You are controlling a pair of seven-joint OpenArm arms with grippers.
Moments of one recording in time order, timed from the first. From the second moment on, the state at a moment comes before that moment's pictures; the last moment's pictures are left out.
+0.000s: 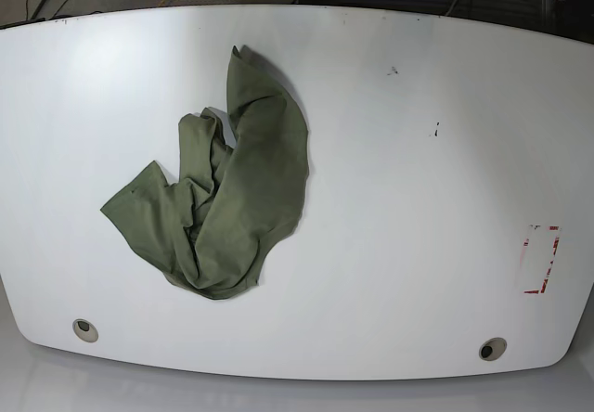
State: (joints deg) left arm 15.4 -7.5 2.8 14.8 -4.6 -9.9 -2.6; right arm -18.1 4.0 0.4 19.7 6.1 9.2 5.9
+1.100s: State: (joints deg) left arm 15.2 -7.4 2.8 15.1 -4.5 -9.8 -8.8; right arm -22.1 3.6 0.4 28.7 6.3 9.4 6.5
